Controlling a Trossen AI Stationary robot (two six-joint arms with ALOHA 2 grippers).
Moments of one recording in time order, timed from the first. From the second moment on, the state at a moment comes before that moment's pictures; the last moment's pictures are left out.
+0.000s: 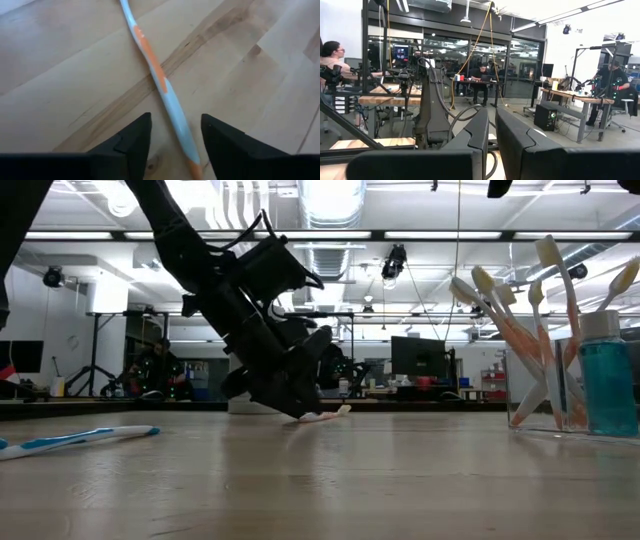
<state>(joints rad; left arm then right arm) 0.12 1.85 0.89 0.14 -0.24 -0.68 0.15 0.76 0.54 0.48 0.42 -0.18</state>
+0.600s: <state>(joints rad) 0.12 1.85 0.88 0.10 -0.22 -0.69 0.15 0.76 0.54 0.48 0.42 -0.18</state>
